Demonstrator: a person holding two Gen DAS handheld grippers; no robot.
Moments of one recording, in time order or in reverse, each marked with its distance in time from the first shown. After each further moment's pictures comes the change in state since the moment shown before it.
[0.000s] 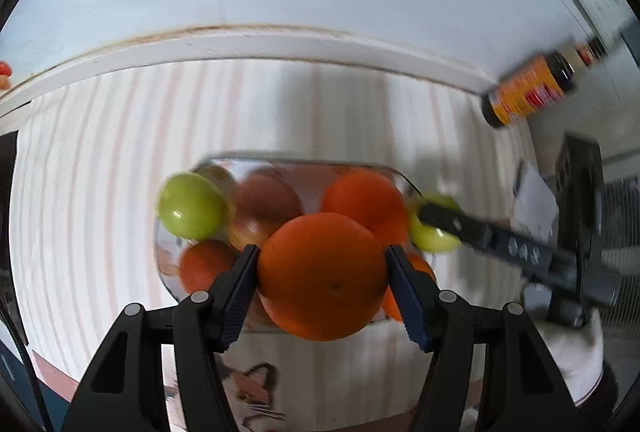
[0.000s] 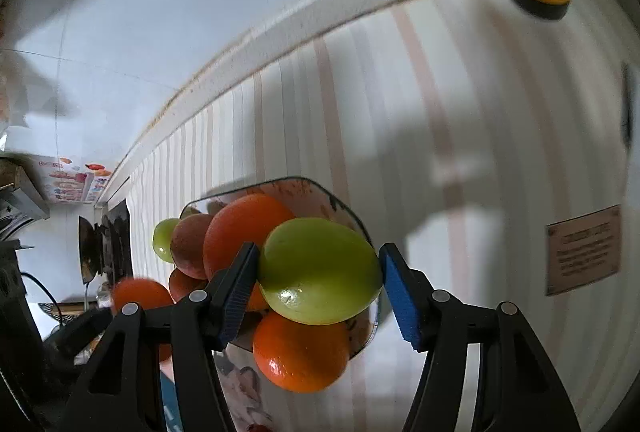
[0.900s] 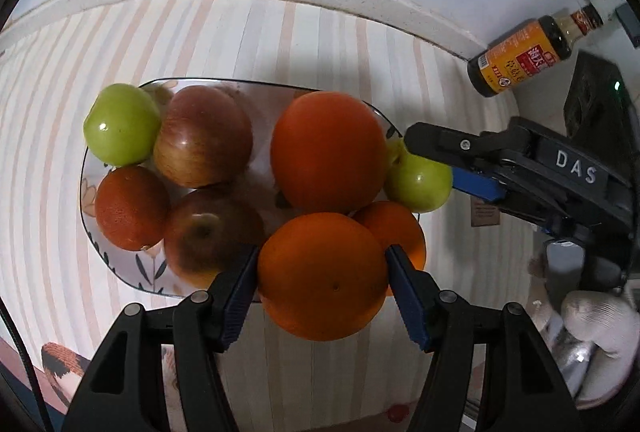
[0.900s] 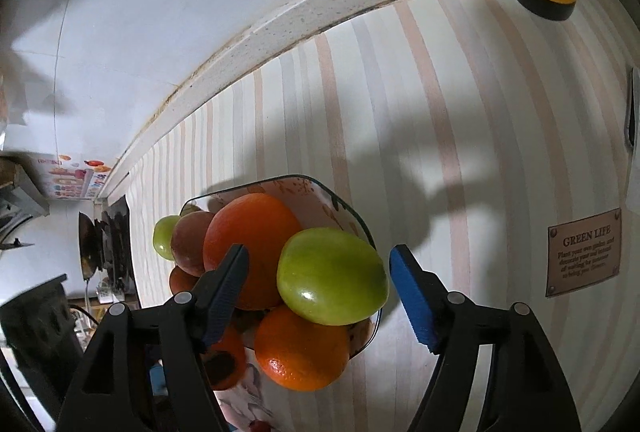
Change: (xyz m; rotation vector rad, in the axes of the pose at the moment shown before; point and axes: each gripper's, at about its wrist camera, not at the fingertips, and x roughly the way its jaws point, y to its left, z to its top) left arm 0.041 -0.028 -0.060 -0.024 0.023 -0.086; right arm -0.001 0.008 -0.001 -0.029 0.009 -0.015
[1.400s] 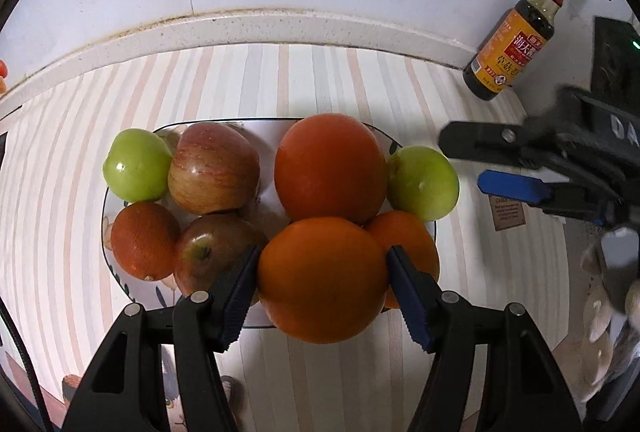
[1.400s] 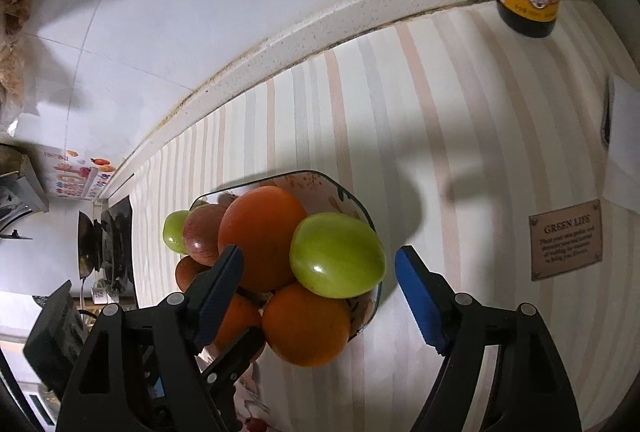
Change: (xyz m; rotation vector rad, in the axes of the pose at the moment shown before) left arm -0.003 -0.008 -0.015 0.123 -0.162 0.087; right arm -0.033 -0.002 -0.018 -0.012 -0.074 0.006
